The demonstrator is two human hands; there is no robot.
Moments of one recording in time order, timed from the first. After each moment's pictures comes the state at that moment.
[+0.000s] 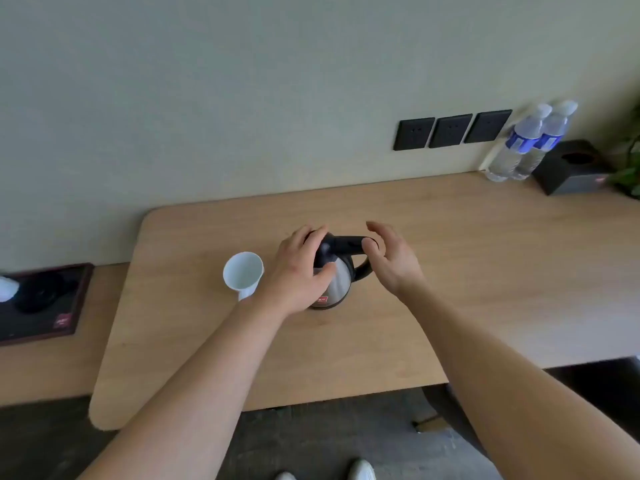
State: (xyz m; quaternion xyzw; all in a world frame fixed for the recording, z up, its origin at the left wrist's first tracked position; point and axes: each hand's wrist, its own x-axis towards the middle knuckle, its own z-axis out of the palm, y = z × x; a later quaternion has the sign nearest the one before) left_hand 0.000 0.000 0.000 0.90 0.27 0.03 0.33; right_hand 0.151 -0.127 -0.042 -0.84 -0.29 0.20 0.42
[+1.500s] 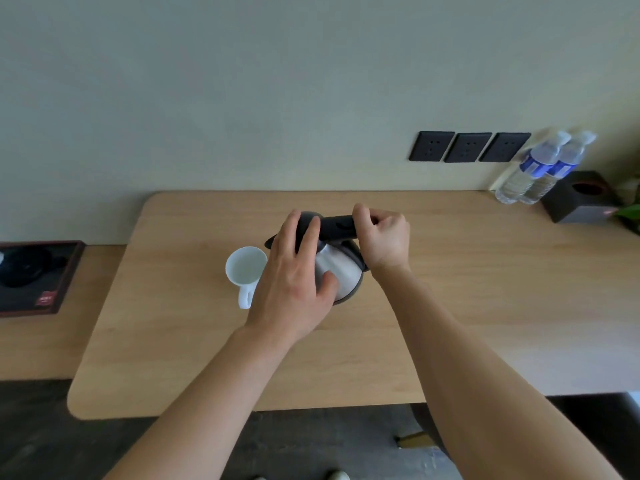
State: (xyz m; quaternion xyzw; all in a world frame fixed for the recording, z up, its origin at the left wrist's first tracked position) left_hand -0.029 -0.014 0.001 0.89 0.30 0.19 0.27; right_hand 0.132 -0.063 -0.002 -0.81 -0.24 0.11 0.52
